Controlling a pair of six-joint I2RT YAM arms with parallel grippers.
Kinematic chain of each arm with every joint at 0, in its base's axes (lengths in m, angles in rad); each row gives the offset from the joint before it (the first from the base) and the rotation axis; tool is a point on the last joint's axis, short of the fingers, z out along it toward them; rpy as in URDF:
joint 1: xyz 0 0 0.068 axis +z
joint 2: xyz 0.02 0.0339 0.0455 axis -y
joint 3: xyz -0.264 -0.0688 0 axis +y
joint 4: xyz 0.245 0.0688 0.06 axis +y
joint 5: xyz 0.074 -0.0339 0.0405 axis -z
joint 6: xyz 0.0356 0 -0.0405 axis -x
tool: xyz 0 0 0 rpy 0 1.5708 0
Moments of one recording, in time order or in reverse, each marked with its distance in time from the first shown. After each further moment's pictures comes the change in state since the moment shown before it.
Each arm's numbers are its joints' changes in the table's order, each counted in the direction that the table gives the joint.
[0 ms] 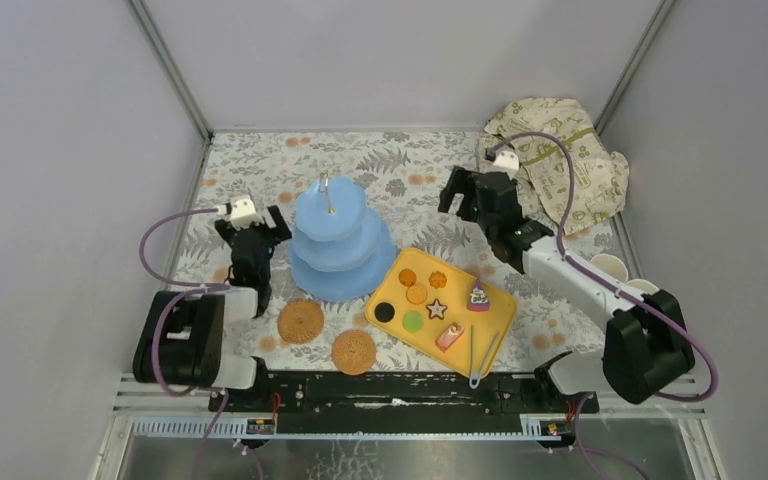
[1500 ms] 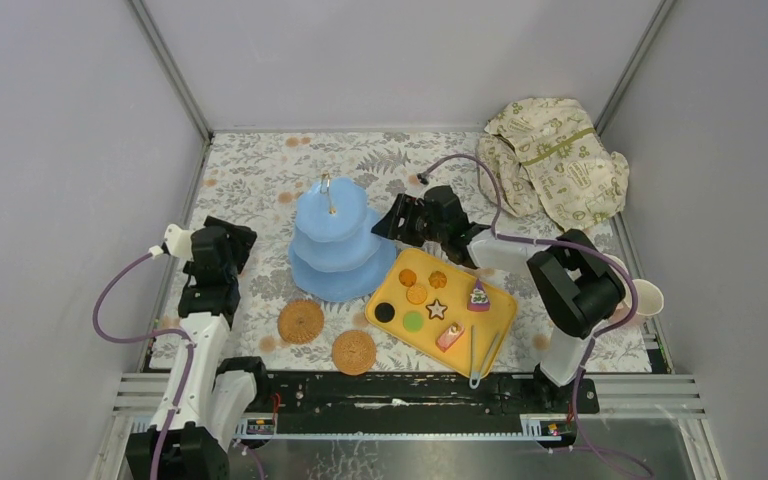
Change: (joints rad) left arm 0.144 0.660 -0.258 1.297 -0.060 0.824; right arm 0.154 -0.436 -0.092 -0.316 -0.509 -0.285
